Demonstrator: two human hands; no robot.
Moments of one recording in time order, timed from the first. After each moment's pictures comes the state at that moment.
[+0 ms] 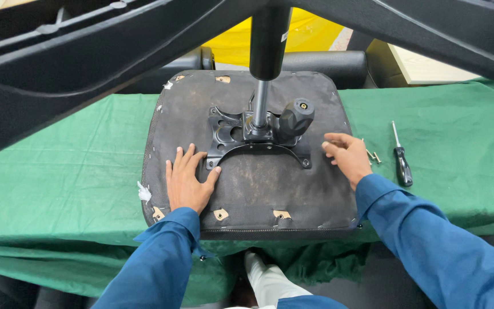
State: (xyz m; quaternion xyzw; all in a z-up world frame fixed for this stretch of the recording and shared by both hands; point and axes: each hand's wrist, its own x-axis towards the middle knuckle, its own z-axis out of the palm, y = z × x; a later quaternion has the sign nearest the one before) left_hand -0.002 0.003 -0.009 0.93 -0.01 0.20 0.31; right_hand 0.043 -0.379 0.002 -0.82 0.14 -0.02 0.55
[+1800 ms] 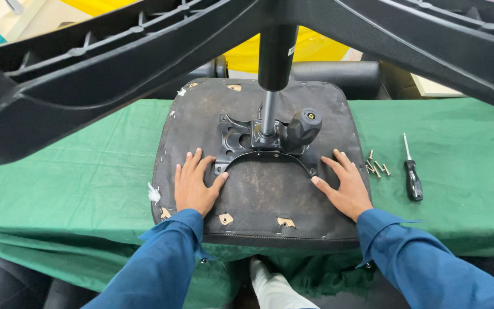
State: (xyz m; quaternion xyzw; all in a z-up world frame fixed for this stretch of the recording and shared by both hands) left_hand -0.003 0.005 -0.007 0.94 0.00 0.17 0.30; right_hand -0.006 -0.361 -0.009 -0.94 -0.08 -0.12 0.30
